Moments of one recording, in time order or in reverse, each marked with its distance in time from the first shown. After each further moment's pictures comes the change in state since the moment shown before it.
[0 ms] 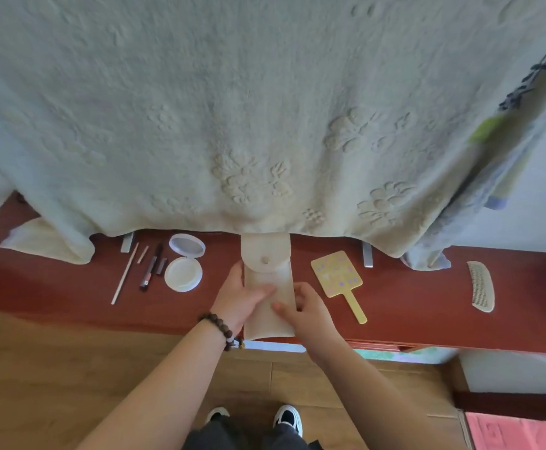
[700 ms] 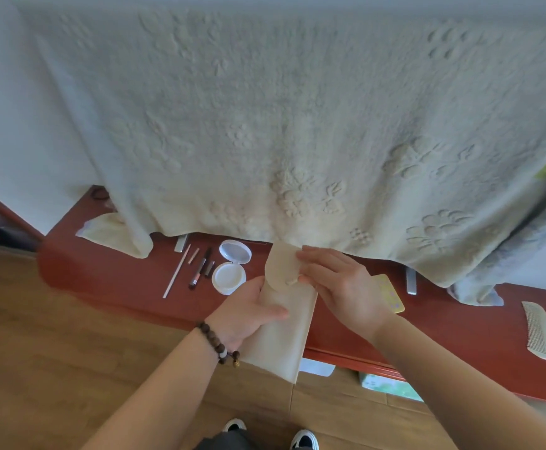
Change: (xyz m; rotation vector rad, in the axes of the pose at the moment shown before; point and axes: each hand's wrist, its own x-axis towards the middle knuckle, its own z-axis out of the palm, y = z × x) left_hand -0.053 0.036 -0.058 0.107 -0.245 0.057; right_hand 0.017 -0.080 -0.001 -0.804 0.104 -1.325
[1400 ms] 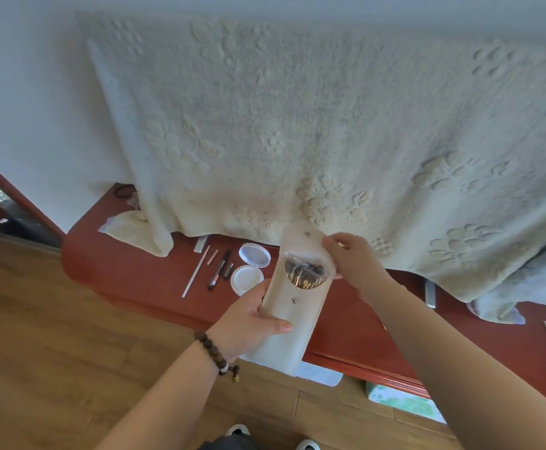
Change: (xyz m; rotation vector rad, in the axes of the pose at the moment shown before) left_hand -0.028 -0.004 -0.028 0.124 0.032 0.090; right_hand 0.062 -0.004 0.011 0.660 -0.126 1.127
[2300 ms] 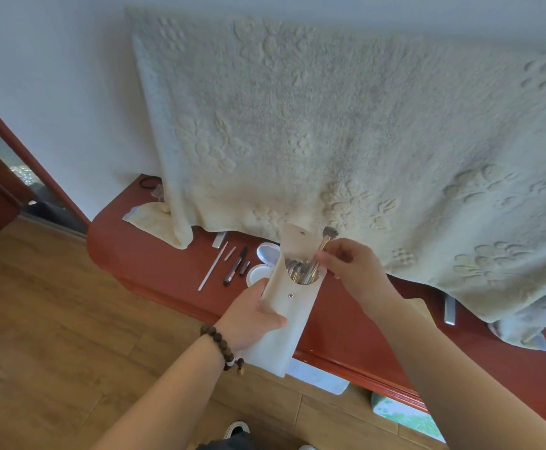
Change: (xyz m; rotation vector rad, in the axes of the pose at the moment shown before) left_hand -0.006 -0.003 -0.016 0.163 0.182 -0.133; right_hand -0.008 0.000 0.023 -0.033 -0.097 -0.220
